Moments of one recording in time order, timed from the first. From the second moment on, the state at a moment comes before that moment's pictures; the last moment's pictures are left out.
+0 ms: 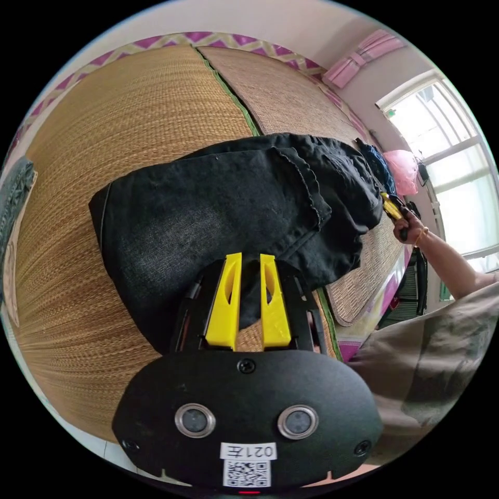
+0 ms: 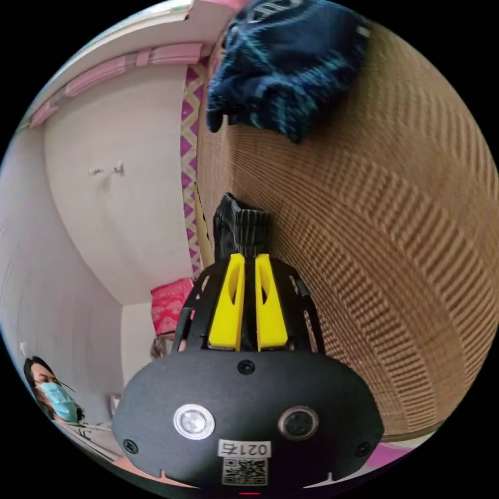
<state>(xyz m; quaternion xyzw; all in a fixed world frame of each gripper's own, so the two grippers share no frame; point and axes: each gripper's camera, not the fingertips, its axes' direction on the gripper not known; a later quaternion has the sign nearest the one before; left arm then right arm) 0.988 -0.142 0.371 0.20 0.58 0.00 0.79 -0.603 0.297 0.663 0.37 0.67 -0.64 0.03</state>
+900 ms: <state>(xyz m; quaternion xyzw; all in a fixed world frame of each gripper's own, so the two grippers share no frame) 1.054 -0.159 0.168 0.37 0.52 0.18 0.75 -0.323 0.183 0.616 0.24 0.67 -0.34 -0.61</state>
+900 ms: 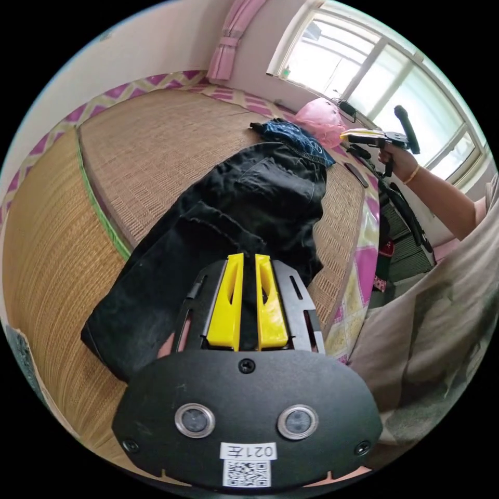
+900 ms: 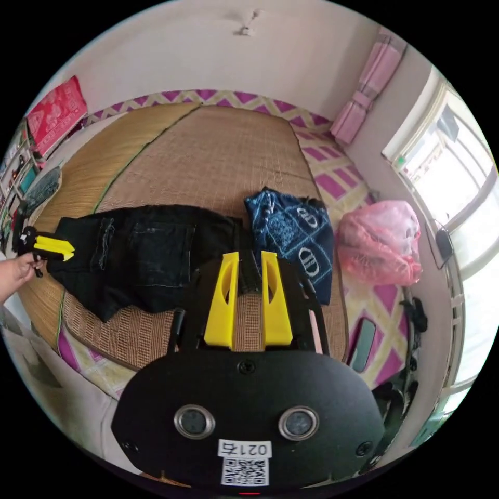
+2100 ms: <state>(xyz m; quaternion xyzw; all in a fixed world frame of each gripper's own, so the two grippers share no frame) 1.183 -0.142 0.107 0.32 0.37 0.12 0.86 -0.247 0.187 0.430 0.26 0.69 -0.33 -0.59</state>
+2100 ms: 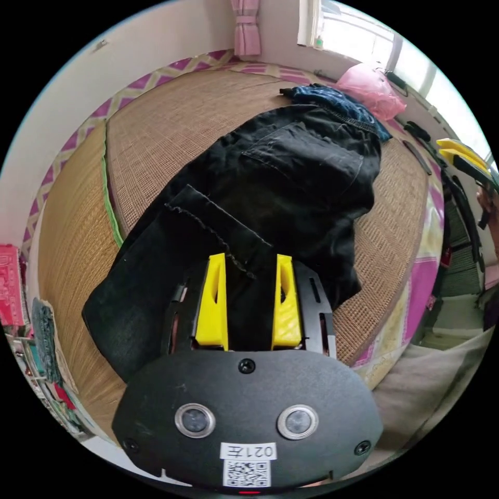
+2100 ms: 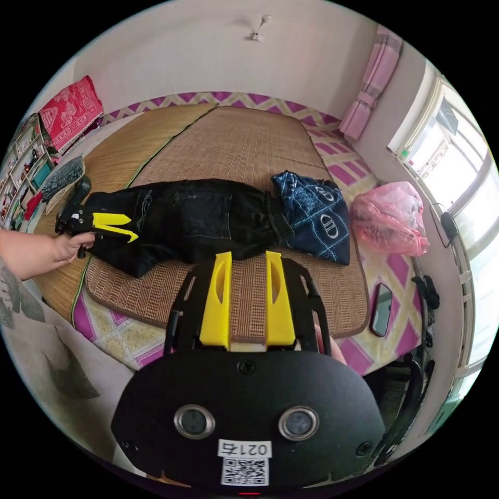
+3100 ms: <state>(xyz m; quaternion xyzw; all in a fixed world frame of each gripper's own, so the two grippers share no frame) 0.838 0.128 0.597 0.13 0.53 -0.41 0.73 -0.198 -0.016 0.367 0.21 0.69 -0.24 -0.65</state>
